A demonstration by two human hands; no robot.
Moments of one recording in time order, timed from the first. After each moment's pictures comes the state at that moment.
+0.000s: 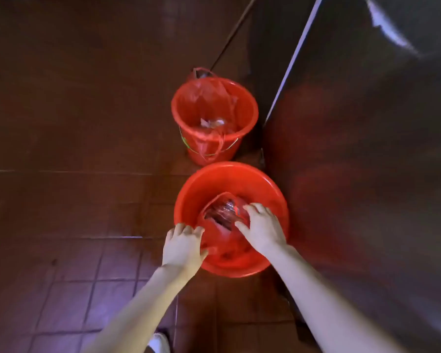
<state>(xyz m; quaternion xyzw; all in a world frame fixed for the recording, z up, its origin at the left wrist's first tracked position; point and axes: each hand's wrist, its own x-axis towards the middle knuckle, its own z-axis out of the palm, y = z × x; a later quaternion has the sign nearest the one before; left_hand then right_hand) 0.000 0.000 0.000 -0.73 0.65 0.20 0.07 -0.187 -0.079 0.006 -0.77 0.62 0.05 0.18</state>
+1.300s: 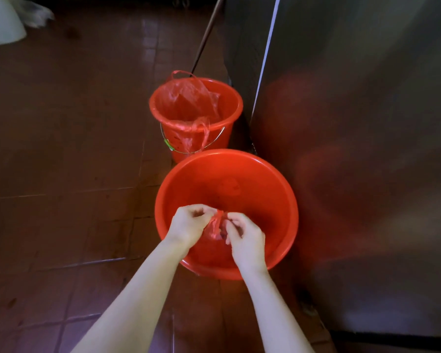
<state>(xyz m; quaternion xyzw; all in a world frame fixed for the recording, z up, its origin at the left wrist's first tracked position) -0.020 -0.031 -0.074 -0.65 0.44 0.49 -0.38 -0.156 -0.010 -0.098 -0.57 0.62 -0.41 0.35</state>
